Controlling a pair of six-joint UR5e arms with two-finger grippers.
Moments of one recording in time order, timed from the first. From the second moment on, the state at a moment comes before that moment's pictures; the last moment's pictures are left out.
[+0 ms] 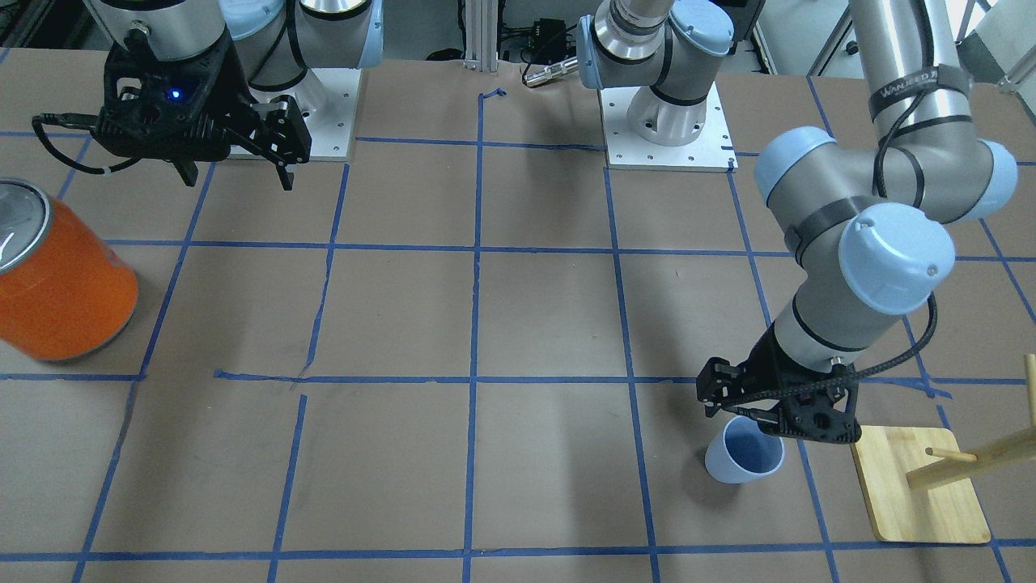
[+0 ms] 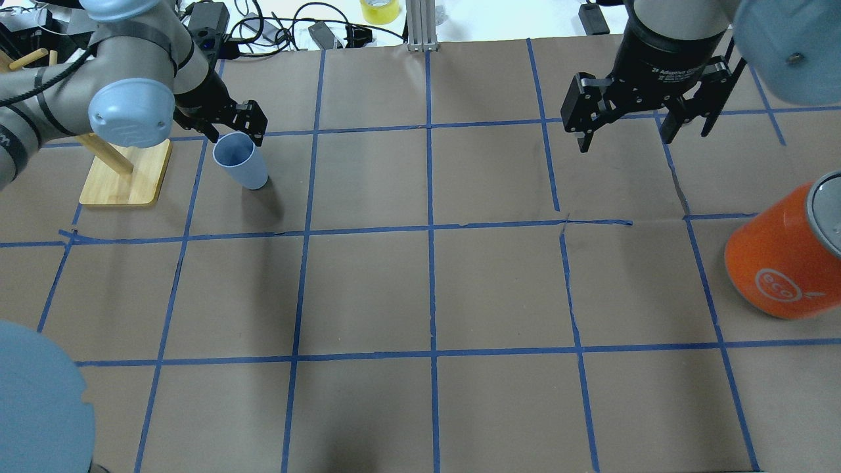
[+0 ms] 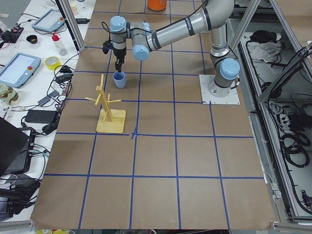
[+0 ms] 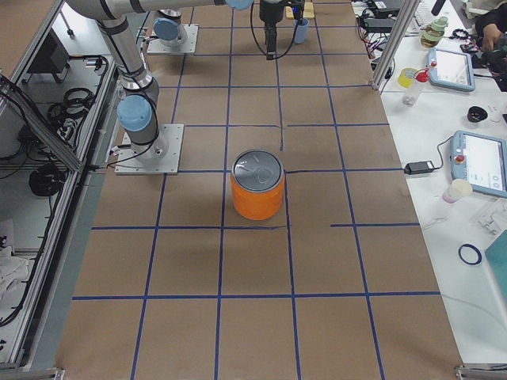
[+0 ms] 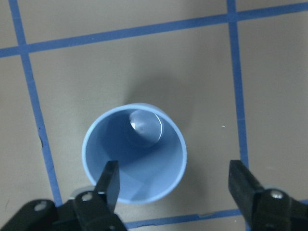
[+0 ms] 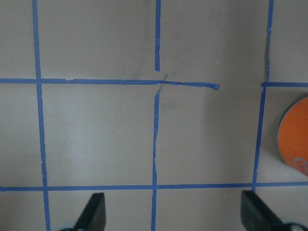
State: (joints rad) left arm -1.45 -1.91 -1.57 -1.13 1.55 0.26; right arm 1.63 -1.57 1.50 -1.49 -1.64 0.03
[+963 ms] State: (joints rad) left arm -1.57 -1.59 -1.55 -1.47 1.61 0.05; right arm 1.63 -1.57 1.50 -1.49 -1.62 0.05
